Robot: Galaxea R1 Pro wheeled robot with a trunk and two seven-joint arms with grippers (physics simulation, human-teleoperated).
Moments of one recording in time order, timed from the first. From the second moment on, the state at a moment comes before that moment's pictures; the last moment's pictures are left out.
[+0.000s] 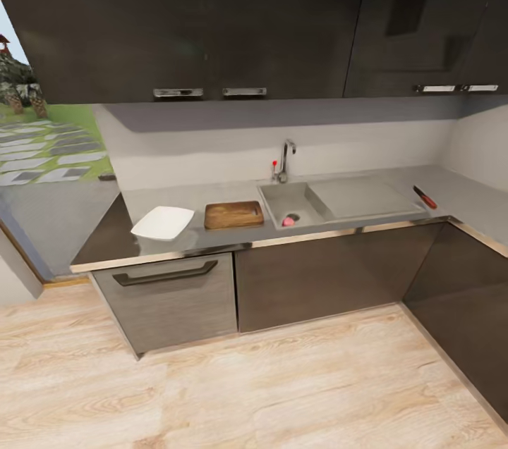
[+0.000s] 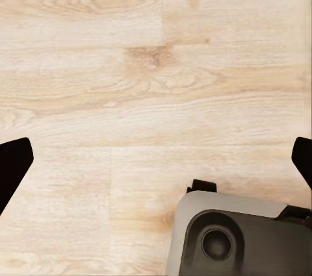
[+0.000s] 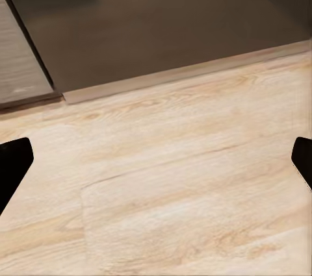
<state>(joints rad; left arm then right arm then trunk) 0.00 0.05 0.18 -0.33 0.00 -0.41 0.05 -0.20 0.02 -0.50 -0.02 0.39 -1.03 0.04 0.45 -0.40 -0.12</state>
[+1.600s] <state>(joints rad) 0.00 0.05 0.16 -0.33 0.00 -0.41 0.05 -0.20 0.03 -0.50 -0.02 0.39 -1.04 0.04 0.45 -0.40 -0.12</state>
